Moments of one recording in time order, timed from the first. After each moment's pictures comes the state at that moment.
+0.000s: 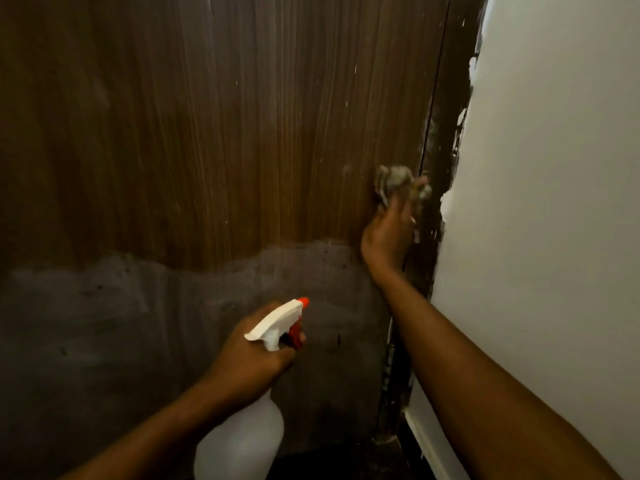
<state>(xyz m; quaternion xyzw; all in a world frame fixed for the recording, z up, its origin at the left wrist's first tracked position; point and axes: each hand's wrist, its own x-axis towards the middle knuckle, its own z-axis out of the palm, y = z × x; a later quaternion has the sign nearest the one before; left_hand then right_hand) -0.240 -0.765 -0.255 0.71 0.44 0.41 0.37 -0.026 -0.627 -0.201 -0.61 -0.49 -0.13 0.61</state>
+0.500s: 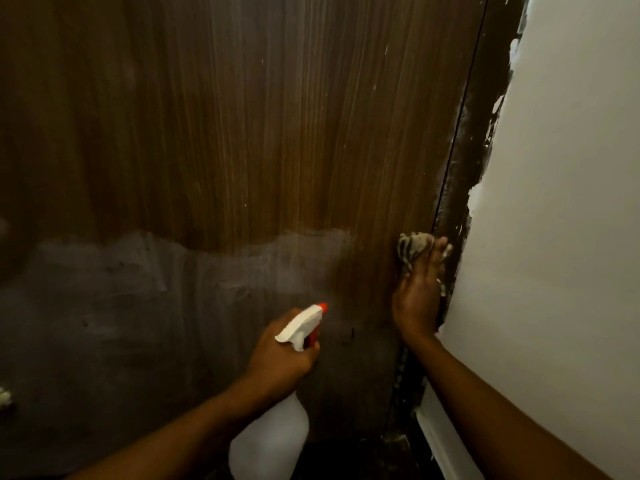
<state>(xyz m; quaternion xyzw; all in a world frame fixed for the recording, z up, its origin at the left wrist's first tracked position) -0.219 -0.744 -0.298 0.68 0.48 0.43 0.35 0.023 -0.628 -0.321 -0.60 -0.54 -0.17 0.57</state>
